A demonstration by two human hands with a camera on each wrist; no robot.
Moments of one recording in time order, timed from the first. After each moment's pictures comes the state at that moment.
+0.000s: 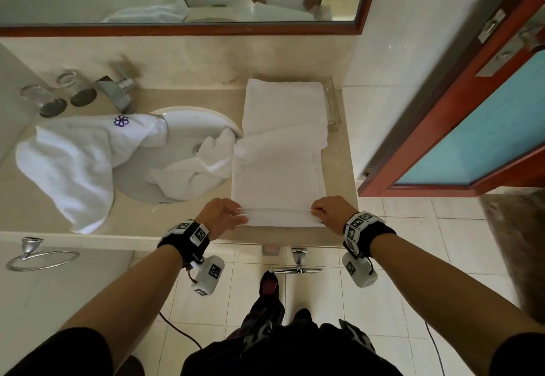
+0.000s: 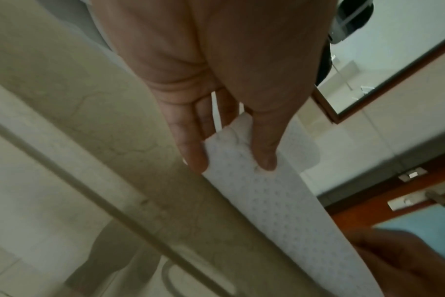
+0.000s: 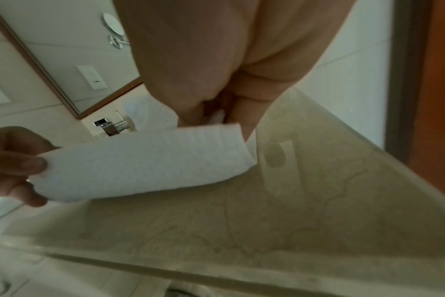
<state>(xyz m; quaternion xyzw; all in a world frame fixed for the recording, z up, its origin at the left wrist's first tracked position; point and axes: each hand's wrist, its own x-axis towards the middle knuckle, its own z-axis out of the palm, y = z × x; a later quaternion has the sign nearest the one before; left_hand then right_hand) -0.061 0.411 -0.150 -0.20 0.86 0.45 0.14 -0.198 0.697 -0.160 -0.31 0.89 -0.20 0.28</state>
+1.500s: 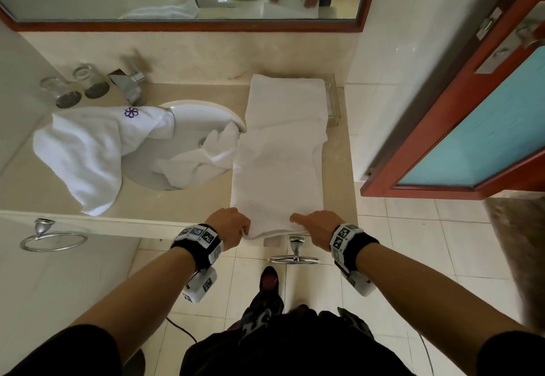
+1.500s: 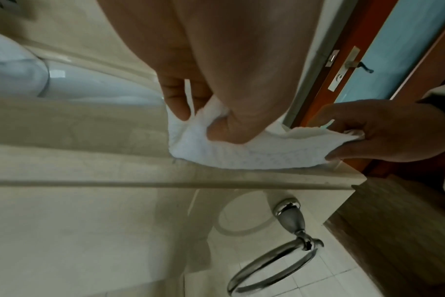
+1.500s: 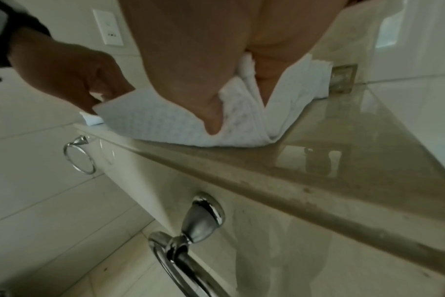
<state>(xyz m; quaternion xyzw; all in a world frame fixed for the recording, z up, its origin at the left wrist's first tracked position) -0.029 0.458 -0.139 -0.04 0.96 0.07 0.27 -0.138 0.697 -0.144 -0.44 0.85 0.02 0.29</state>
